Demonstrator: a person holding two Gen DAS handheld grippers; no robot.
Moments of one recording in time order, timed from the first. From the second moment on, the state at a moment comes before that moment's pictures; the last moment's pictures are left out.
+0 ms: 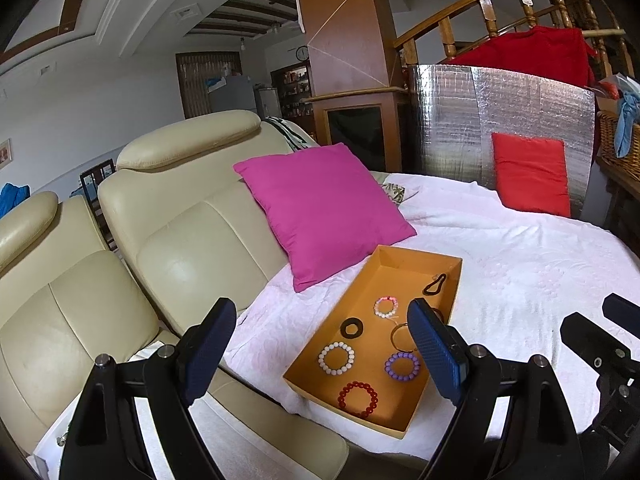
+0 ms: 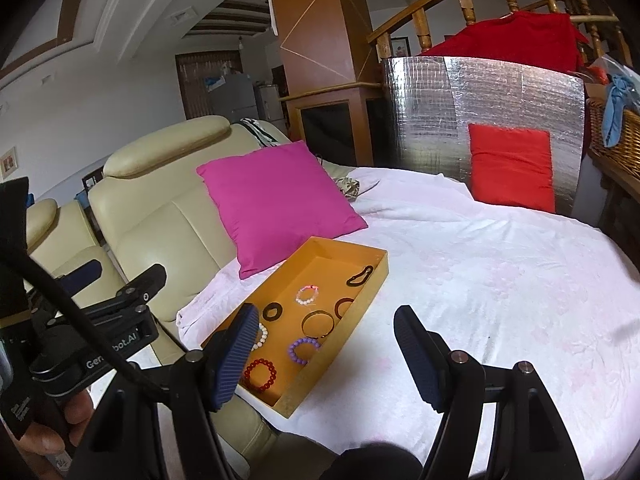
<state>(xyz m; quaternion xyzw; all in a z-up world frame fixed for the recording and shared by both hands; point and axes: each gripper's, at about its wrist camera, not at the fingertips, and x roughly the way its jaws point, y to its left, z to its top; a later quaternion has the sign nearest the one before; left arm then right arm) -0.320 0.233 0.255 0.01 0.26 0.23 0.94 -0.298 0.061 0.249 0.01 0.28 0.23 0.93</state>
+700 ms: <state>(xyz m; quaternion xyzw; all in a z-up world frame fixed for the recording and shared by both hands) -0.302 0.259 0.247 0.00 0.27 0.24 0.93 -0.272 0.093 0.247 -0.02 0.27 0.24 0.93</state>
